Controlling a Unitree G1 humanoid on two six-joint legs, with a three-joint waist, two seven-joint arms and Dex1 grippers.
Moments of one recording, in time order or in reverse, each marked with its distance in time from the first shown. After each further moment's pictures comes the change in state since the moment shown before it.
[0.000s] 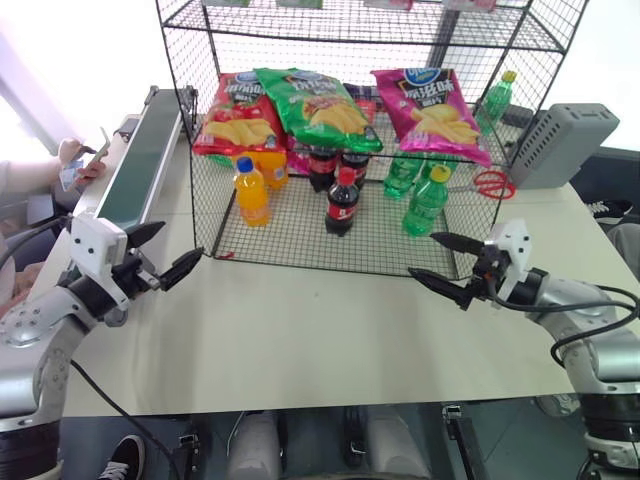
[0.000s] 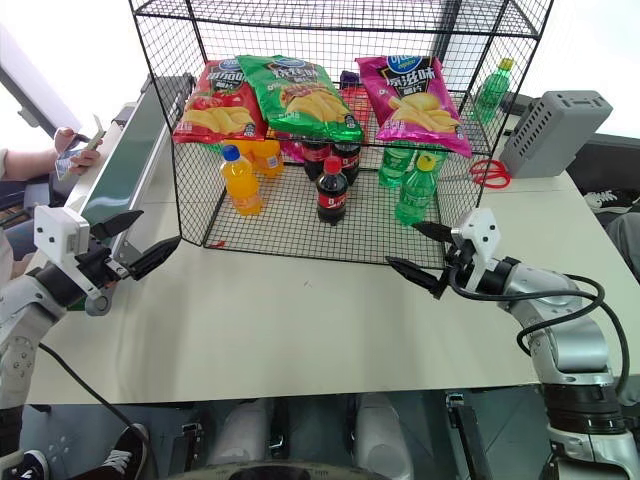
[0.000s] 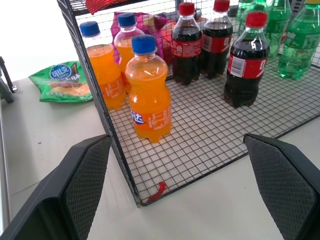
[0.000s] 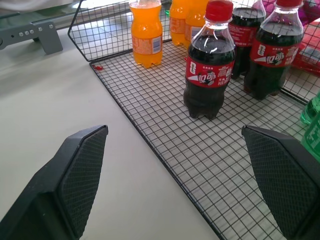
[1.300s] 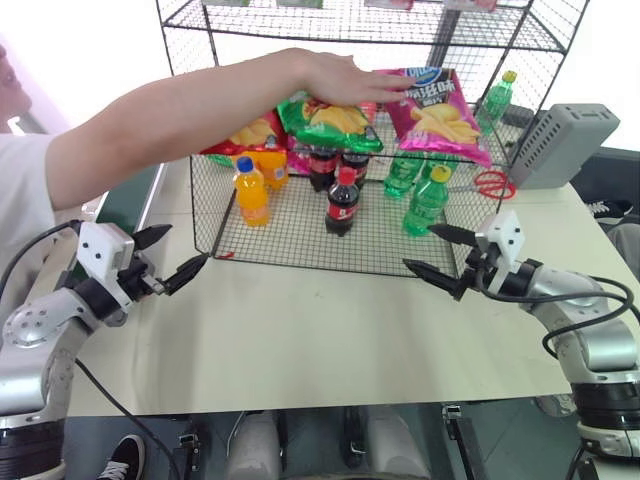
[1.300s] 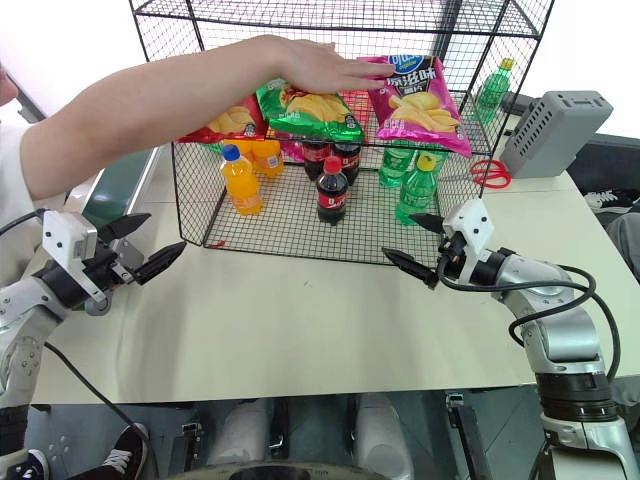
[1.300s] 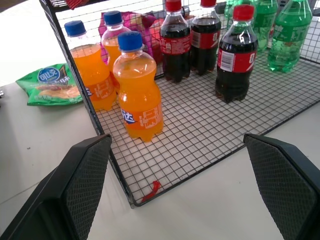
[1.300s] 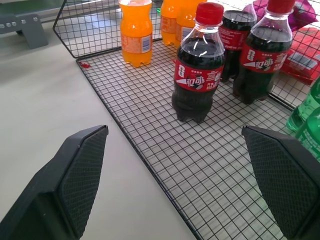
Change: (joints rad) left arm -0.007 -0.002 -0.021 0.035 0.021 -0.061 -0.055; right arm -0.044 0.003 0.035 0.021 -0.040 -0.013 -0.031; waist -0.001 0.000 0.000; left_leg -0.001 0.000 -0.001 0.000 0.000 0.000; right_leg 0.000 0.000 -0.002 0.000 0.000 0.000
